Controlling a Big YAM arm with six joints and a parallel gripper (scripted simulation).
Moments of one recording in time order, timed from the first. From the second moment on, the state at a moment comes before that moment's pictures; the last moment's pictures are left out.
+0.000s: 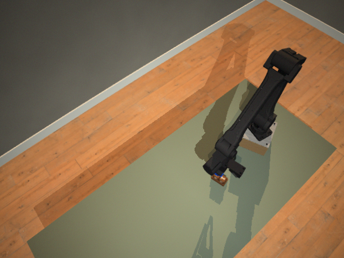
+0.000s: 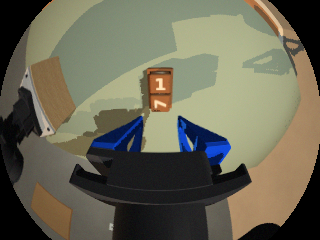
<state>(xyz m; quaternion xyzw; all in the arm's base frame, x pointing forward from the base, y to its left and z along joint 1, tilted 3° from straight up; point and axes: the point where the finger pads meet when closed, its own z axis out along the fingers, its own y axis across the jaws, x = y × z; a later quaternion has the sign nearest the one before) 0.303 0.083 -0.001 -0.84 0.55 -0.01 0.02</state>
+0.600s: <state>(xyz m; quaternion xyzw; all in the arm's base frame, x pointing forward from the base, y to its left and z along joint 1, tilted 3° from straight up) 0.304 0.083 -0.025 -0.84 0.55 -0.01 0.02</state>
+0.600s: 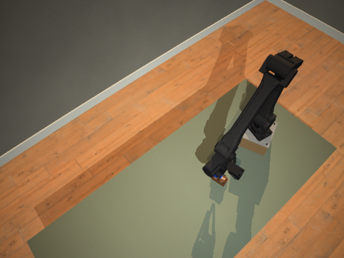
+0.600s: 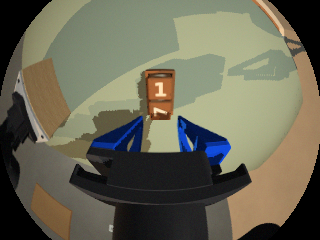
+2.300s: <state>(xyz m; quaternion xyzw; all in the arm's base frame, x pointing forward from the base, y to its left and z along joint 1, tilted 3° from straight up) 0.305 0.084 -0.036 -0.84 0.55 -0.01 0.02</state>
